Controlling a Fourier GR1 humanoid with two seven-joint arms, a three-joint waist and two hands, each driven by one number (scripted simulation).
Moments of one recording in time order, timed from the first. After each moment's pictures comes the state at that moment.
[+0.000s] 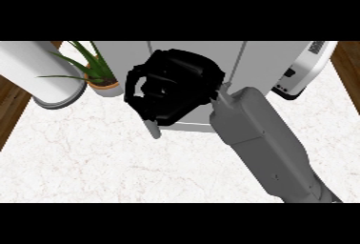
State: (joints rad) left arm 0.83 0.83 0.34 -1.79 1.01 -0.53 -0.60; right arm -0.93 -0.06 0.31 -1.28 -0.92 0.25 0.55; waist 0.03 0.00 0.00
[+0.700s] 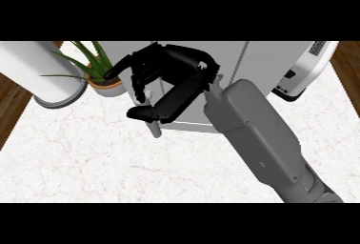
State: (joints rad) left arm 0.76 0.77 0.36 -1.76 0.99 -0.57 -0.52; right arm -0.99 -0.04 0.29 -1.14 -0.73 0.39 0.35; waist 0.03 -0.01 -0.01
